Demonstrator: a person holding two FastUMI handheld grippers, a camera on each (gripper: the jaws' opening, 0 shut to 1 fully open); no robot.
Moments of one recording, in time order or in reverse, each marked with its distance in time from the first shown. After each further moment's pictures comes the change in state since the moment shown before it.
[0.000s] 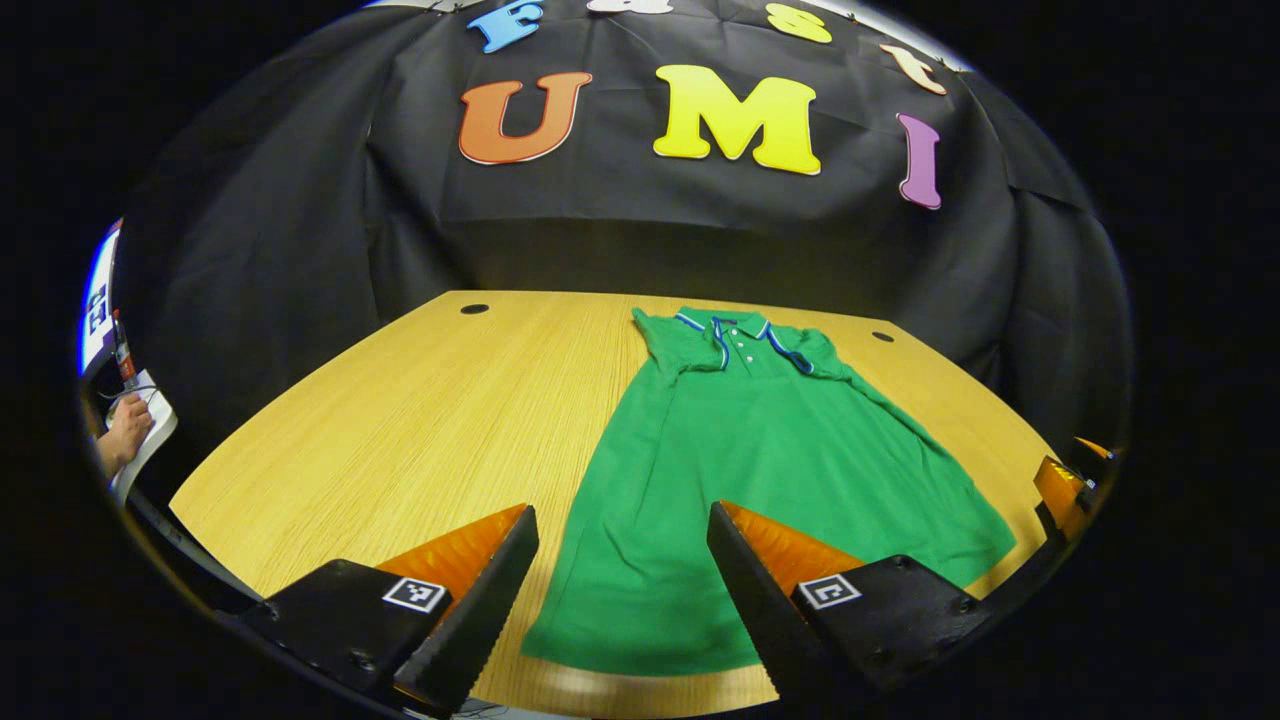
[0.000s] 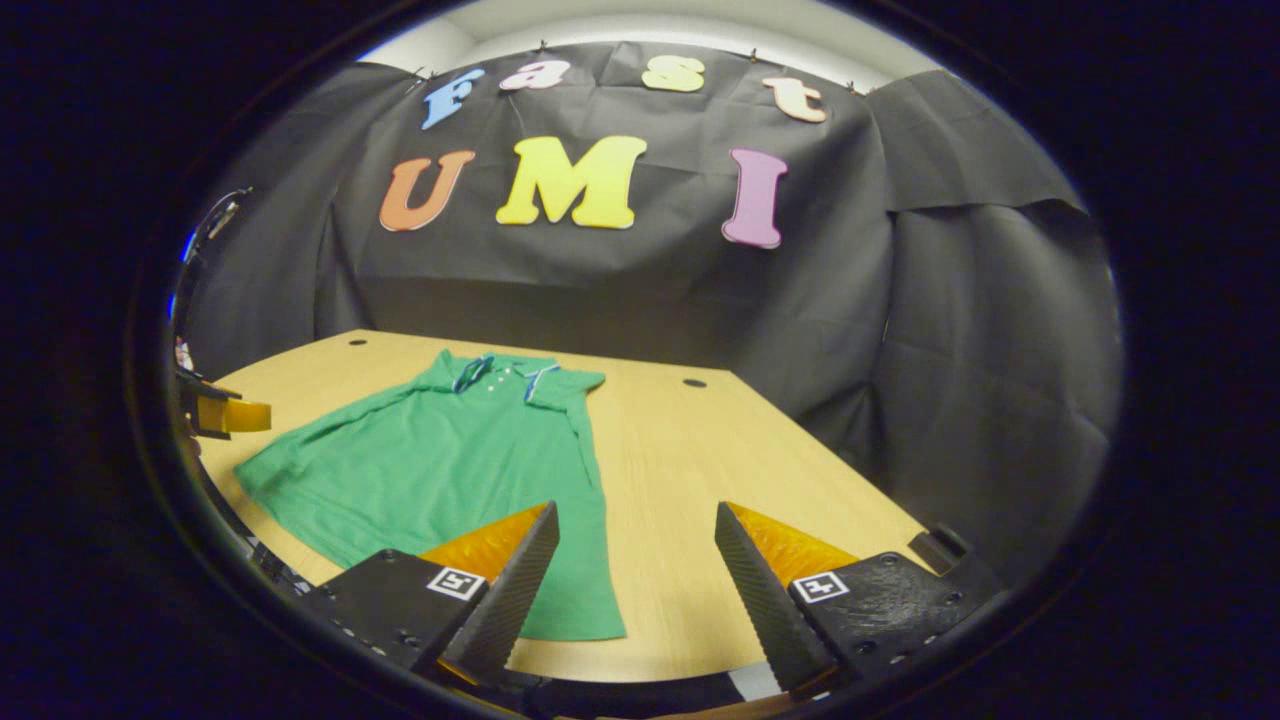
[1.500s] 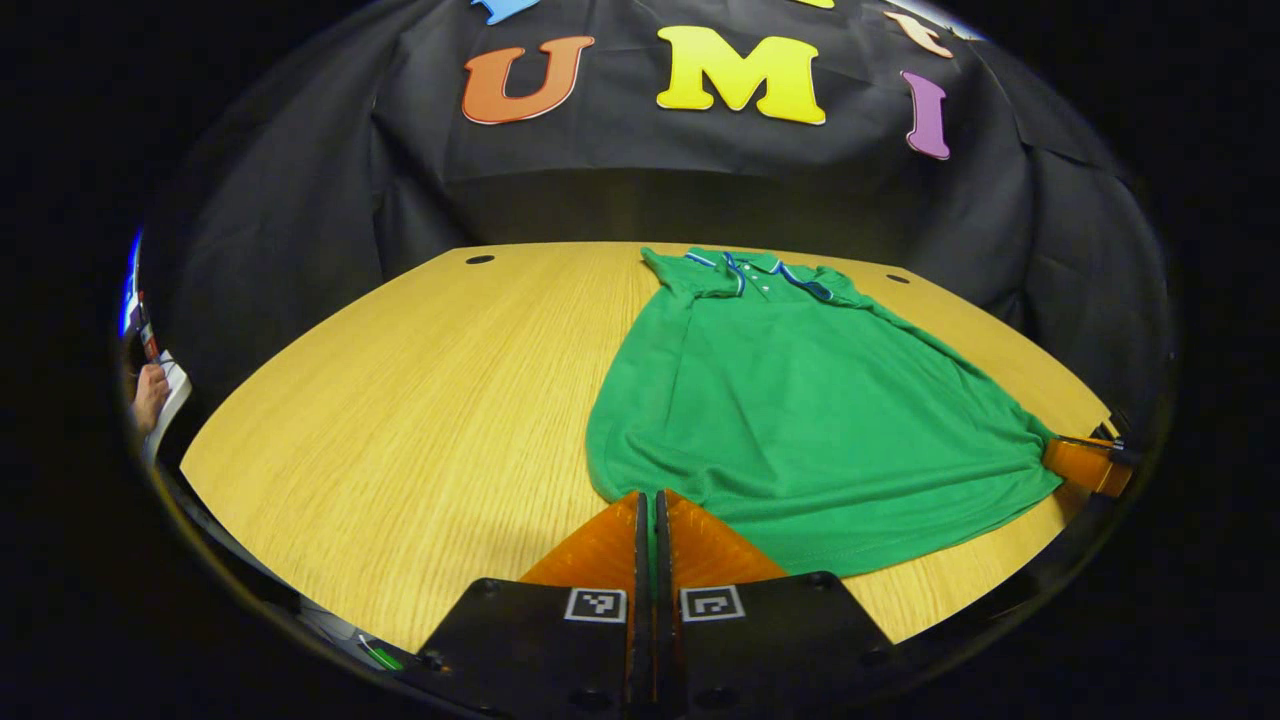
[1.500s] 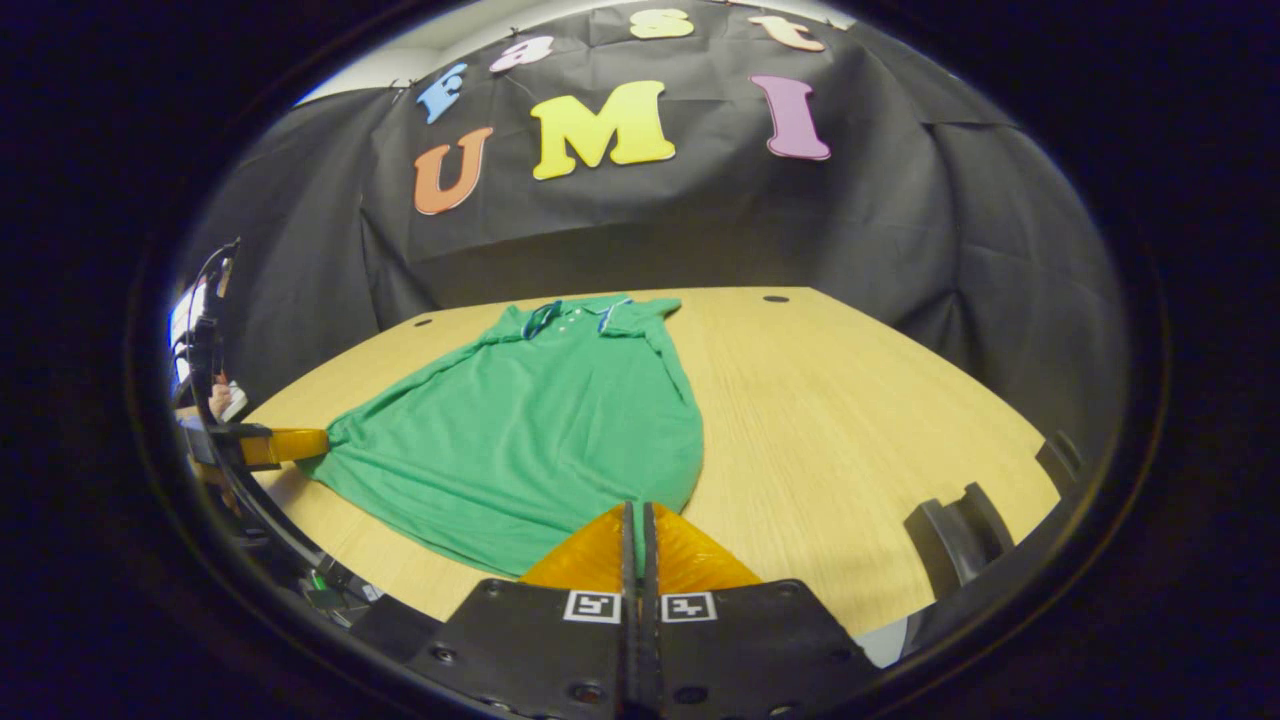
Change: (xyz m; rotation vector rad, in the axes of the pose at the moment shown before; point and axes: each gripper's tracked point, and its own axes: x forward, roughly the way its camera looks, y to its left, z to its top) left arm 0.023 -0.003 -0.035 -0.049 0.015 -0.049; right arm 0.018 0.040 -0.037 0.083 0.109 0.215
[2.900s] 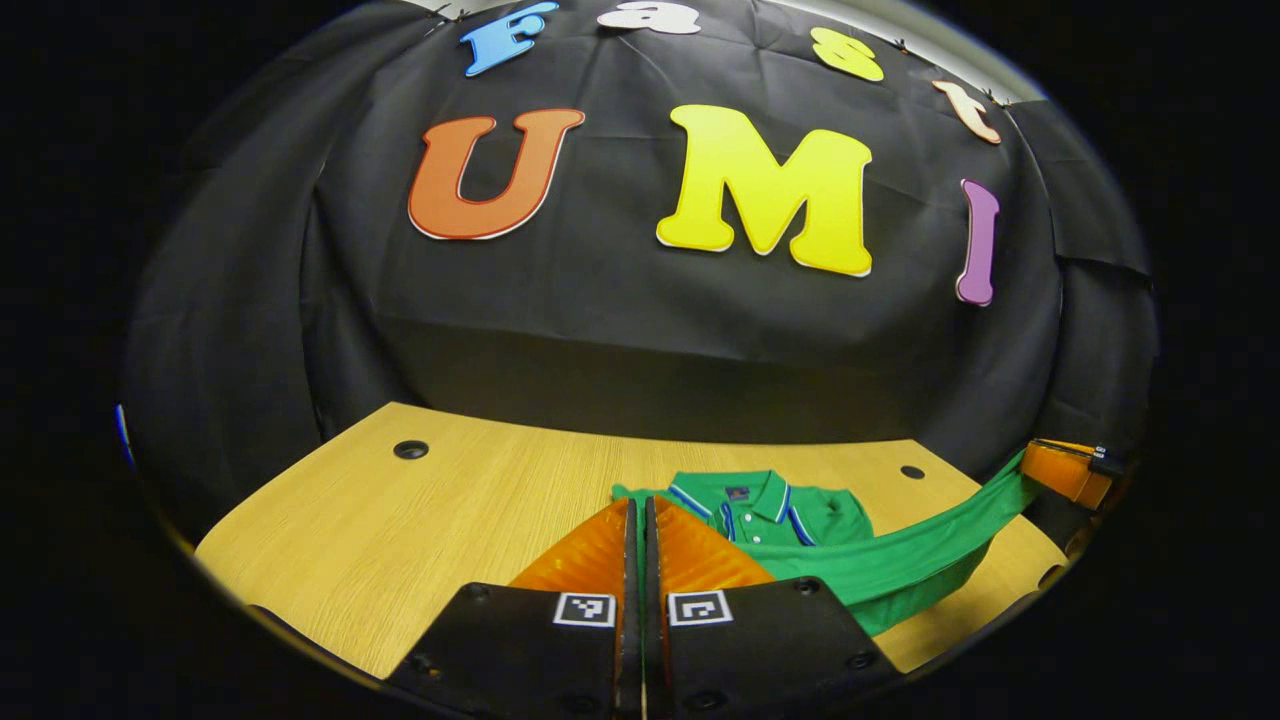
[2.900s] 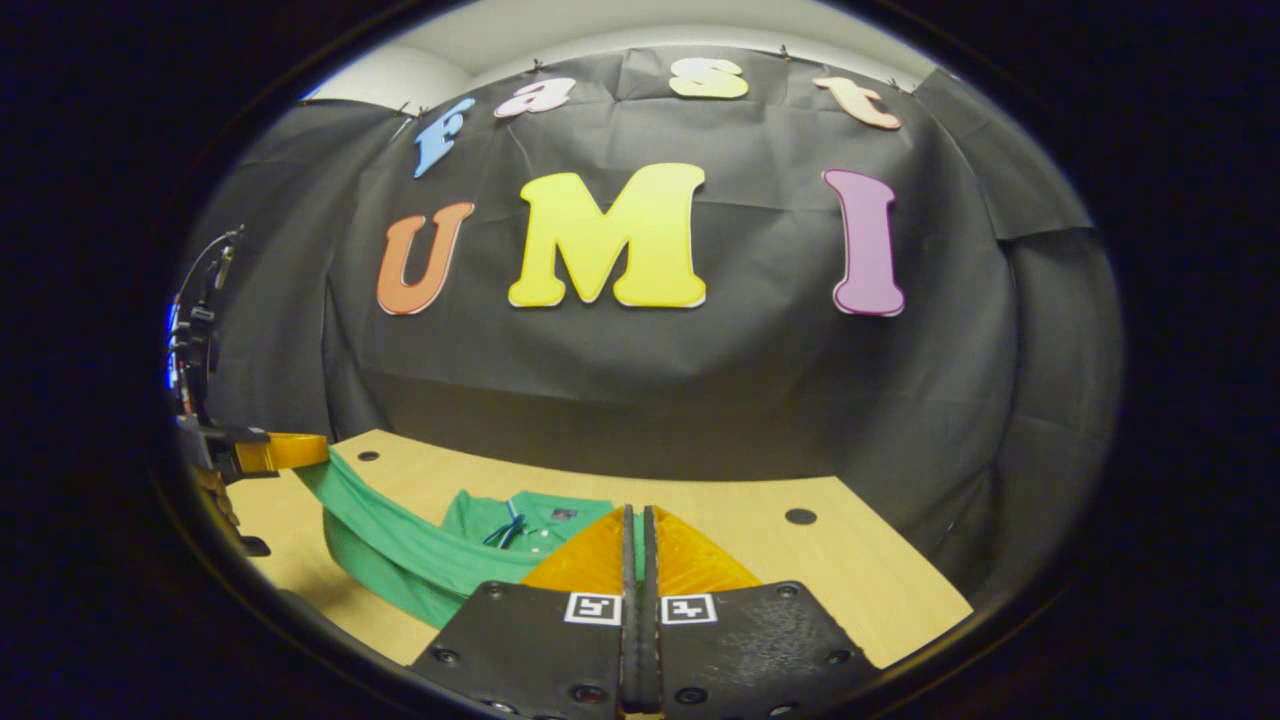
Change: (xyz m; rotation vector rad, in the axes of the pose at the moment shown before) left arm 0.151 -0.003 0.298 -0.044 -0.301 -0.038; right arm 0.167 0.027 0.308 -0.081 -0.308 -0.040
